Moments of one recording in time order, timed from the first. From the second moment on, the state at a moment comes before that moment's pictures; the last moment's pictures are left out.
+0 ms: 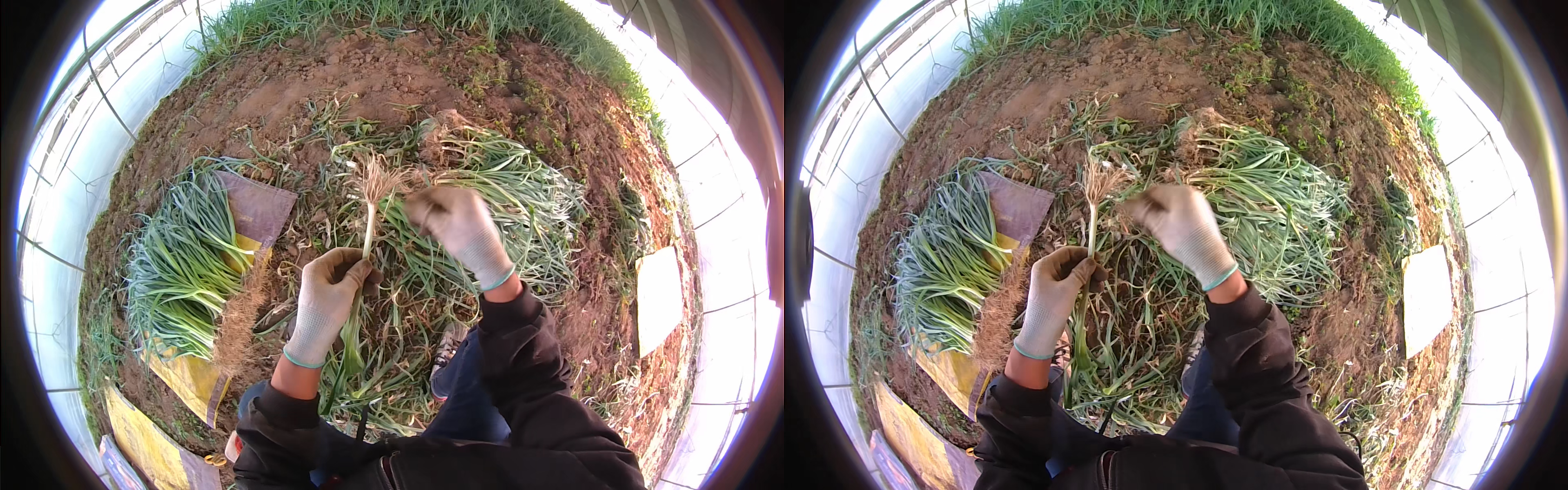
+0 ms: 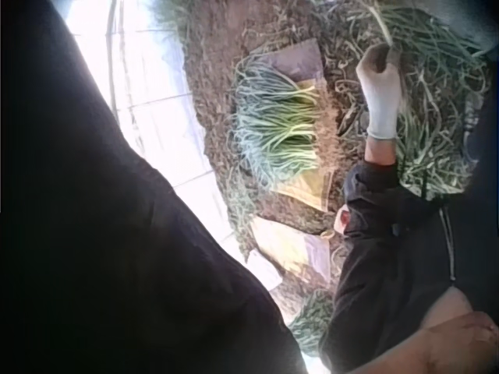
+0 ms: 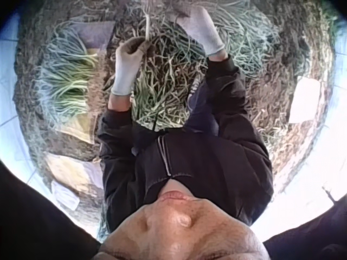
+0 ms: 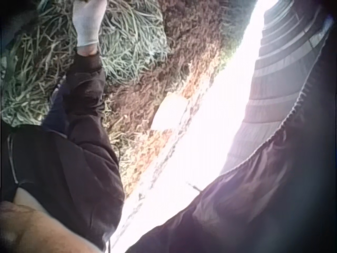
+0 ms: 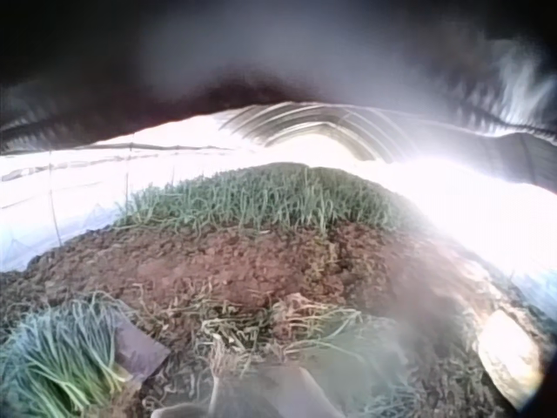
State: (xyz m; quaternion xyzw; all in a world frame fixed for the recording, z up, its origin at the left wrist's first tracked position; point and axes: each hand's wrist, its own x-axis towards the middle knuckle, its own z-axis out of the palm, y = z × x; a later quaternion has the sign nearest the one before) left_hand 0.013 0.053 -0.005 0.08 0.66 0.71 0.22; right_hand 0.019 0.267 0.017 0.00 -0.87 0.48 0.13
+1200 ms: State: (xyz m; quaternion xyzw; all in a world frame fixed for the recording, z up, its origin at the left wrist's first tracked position) left_hand 0.012 0.047 -0.003 0.19 0.67 0.65 0.31; right_hand 0.020 0.234 0.020 0.09 -0.95 0.19 0.21
